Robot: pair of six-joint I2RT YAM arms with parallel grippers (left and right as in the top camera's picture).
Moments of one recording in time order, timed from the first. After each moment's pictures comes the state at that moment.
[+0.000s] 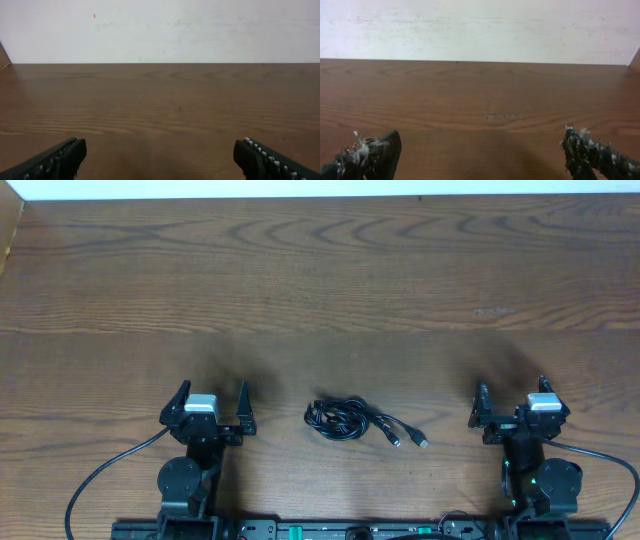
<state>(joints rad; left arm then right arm) -0.06 0.01 0.02 -0.12 -0.01 -0.02 0.02 0.01 0.01 -0.07 -0.01 0.01</state>
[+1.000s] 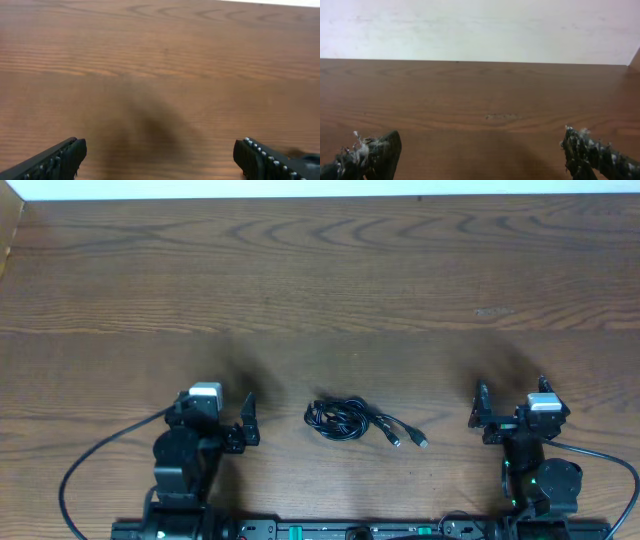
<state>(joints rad) -0.06 0.31 0.29 -0.45 0.08 -0.09 0.02 0.01 0.01 -0.07 -0.01 0.01</state>
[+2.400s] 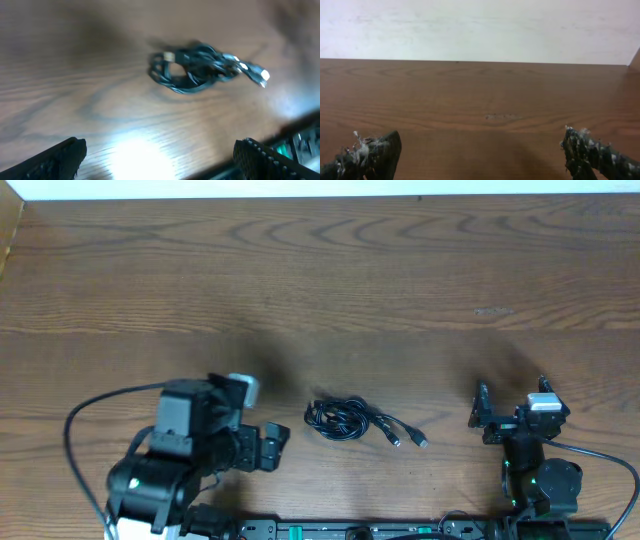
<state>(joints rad) -0.23 0.77 0.83 -1.11 0.34 -0.08 0.02 0.01 0.01 -0.07 -0.01 0.01</state>
